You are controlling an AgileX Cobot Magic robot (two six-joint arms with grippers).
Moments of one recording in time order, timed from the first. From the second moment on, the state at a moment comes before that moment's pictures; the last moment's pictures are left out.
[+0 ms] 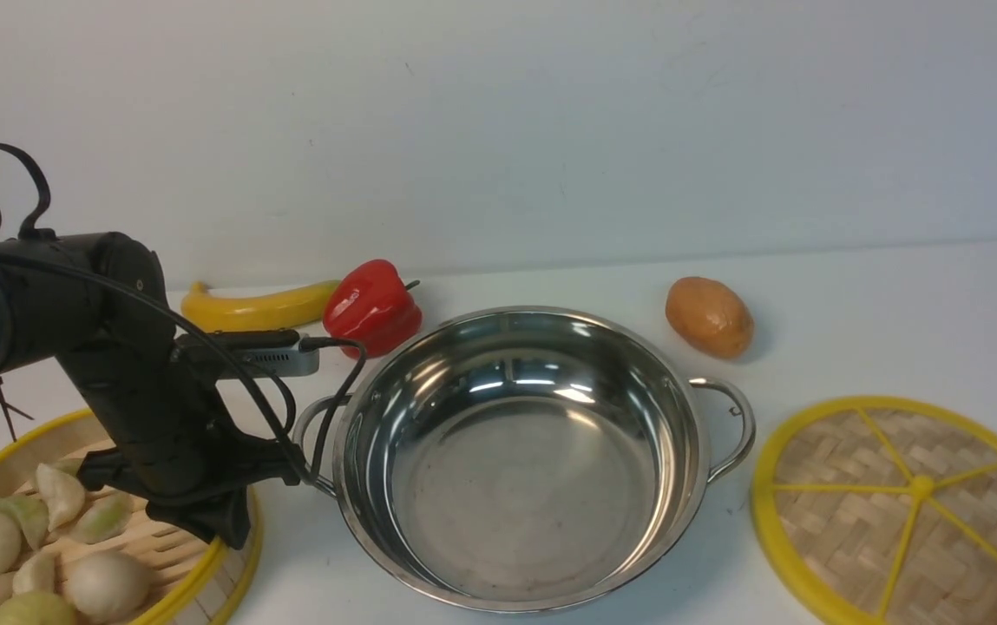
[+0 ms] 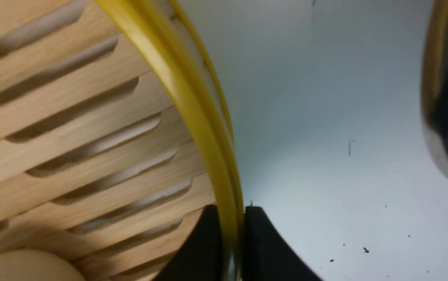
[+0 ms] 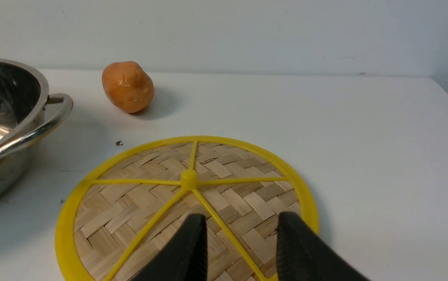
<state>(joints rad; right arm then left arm) 0.05 -0.01 0.02 -0.10 0.40 0.13 -0.08 1.80 -1.14 -0.11 0.97 0.00</state>
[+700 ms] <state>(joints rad) 0.05 -0.01 0.02 -0.10 0.40 0.13 -0.08 1.73 -1.19 -0.10 1.12 -0.02</state>
